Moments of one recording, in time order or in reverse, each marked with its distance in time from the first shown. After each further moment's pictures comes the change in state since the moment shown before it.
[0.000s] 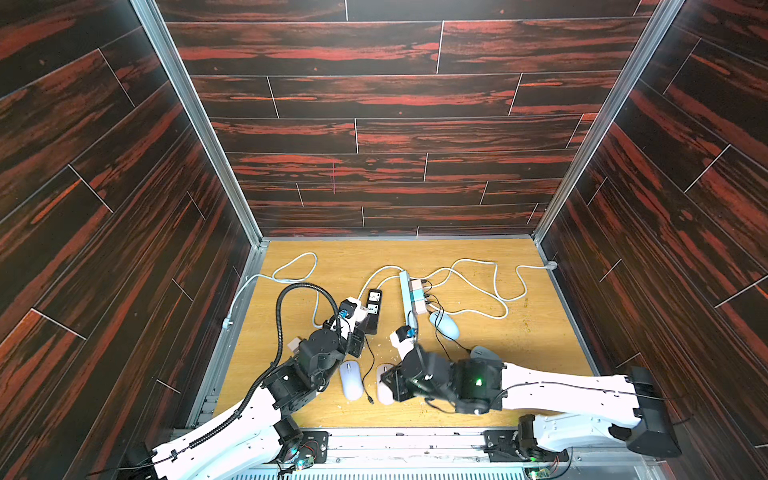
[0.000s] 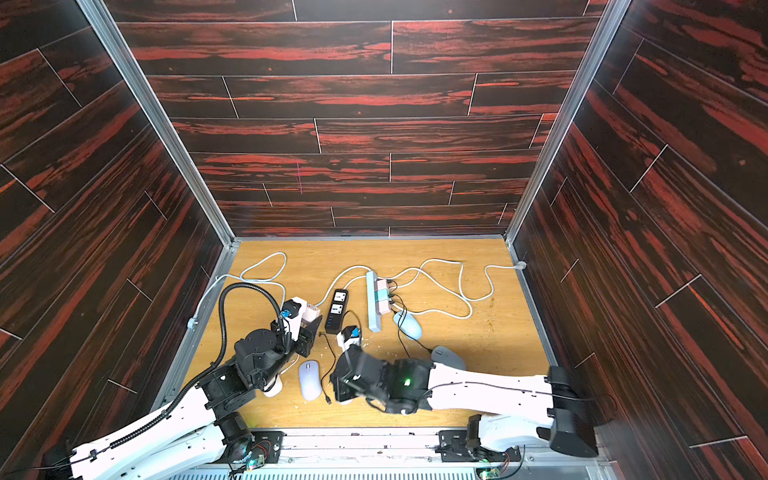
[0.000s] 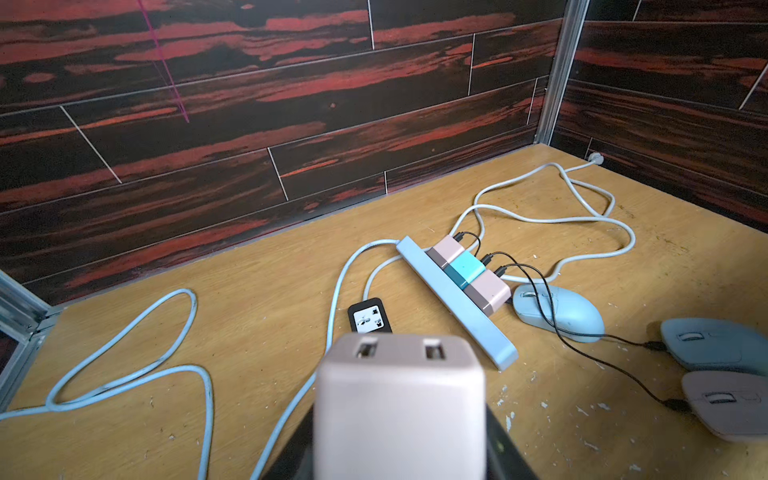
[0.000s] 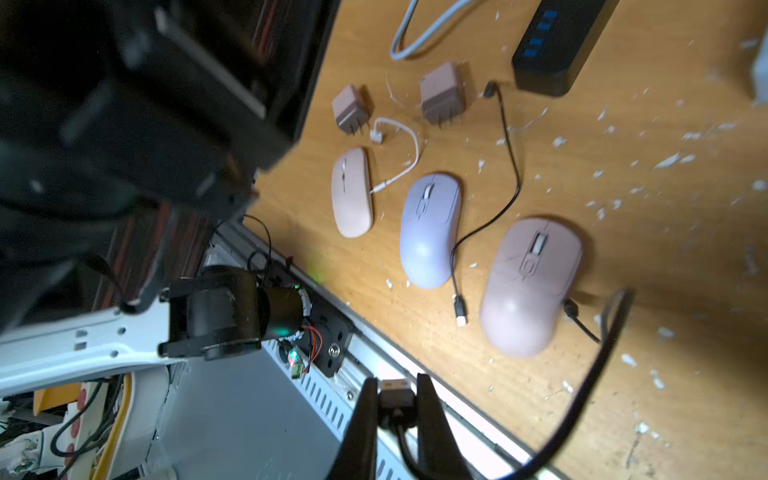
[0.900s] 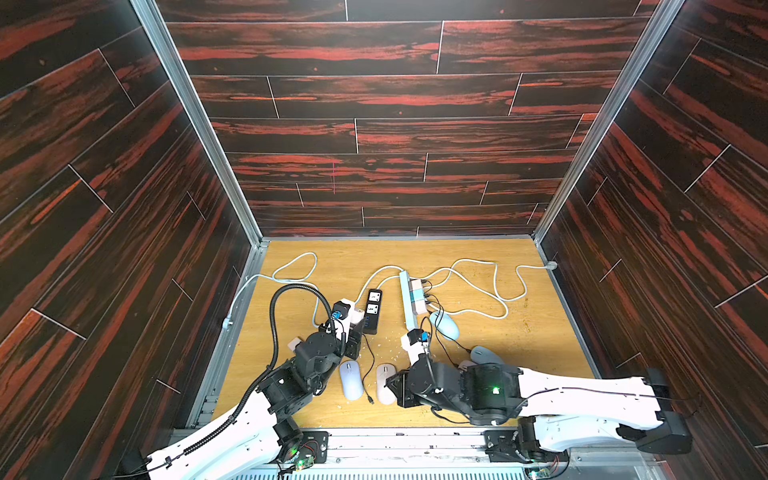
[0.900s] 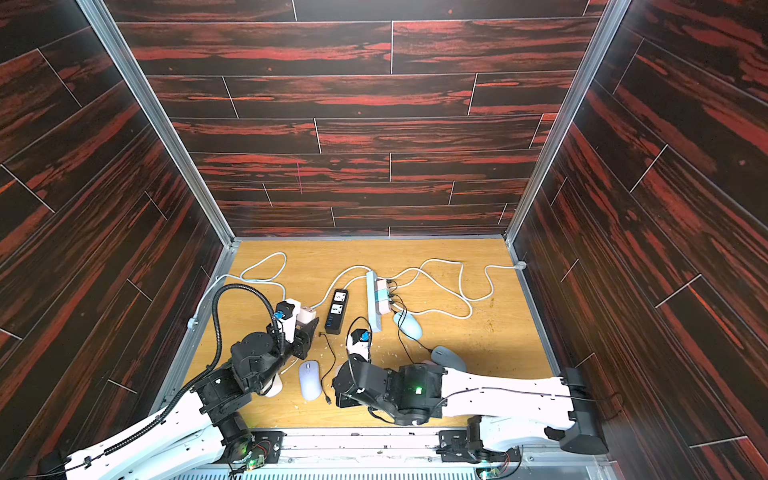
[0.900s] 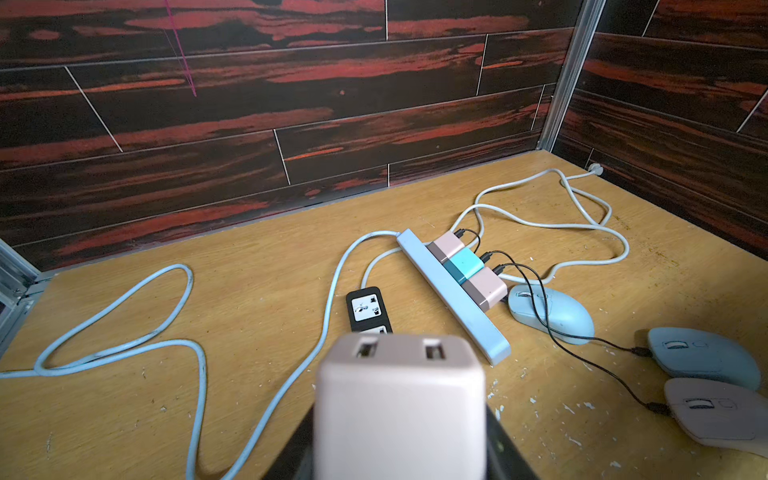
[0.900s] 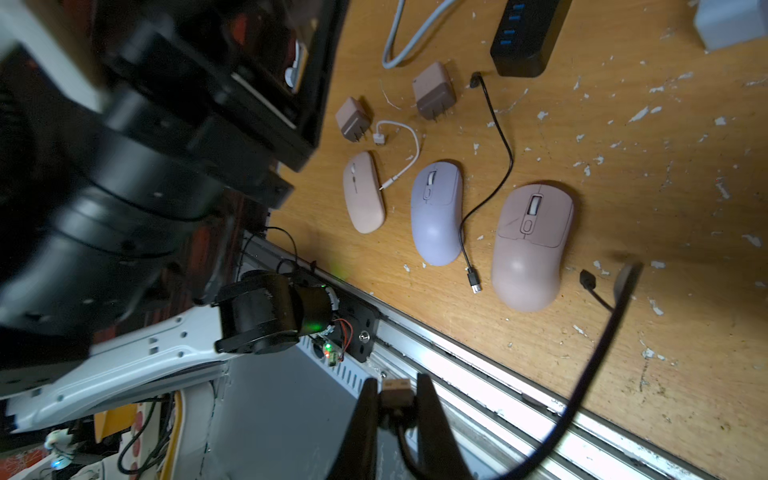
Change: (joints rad) left arm 0.000 -0.042 -0.013 -0.047 -0.006 -0.075; right arm 0.051 -0.093 0.079 -0.150 0.073 0.163
